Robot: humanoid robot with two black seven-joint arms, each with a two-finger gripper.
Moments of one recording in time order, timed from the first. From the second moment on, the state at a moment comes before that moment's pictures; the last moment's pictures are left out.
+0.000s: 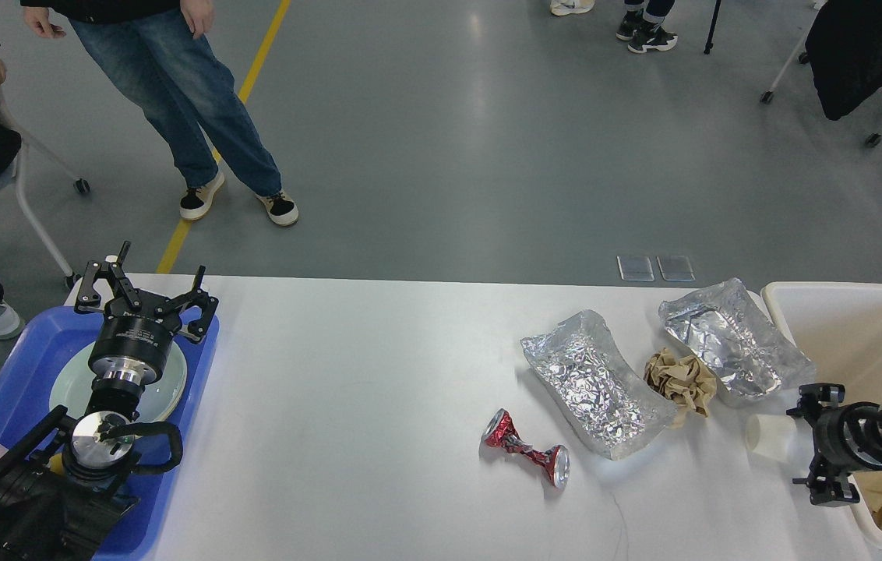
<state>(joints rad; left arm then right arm) -0.43 0.21 -1.19 -0.65 -0.05 -0.48 -0.28 0.91 -0.53 -0.80 0.54 0.89 0.18 -0.32</state>
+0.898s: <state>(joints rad) -0.43 0.21 -1.19 -0.65 -0.05 -0.48 -0.28 0.87 -0.51 -0.75 0.51 0.82 0.09 -0.32</state>
